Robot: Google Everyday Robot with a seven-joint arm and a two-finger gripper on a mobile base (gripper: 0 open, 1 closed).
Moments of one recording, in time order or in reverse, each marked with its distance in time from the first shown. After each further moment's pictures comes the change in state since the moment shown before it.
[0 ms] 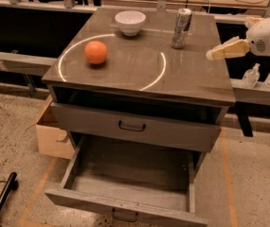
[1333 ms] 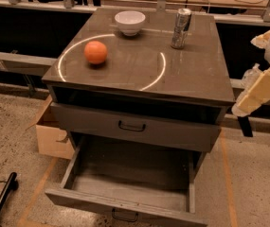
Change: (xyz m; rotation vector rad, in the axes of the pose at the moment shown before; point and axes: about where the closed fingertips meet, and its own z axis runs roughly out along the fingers) arm -0.004 0.165 -0.160 -0.228 0.617 -0.321
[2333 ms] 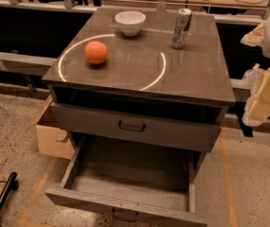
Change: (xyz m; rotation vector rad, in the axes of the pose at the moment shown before) arm -0.019 0.038 -0.034 -0.109 0.126 -0.163
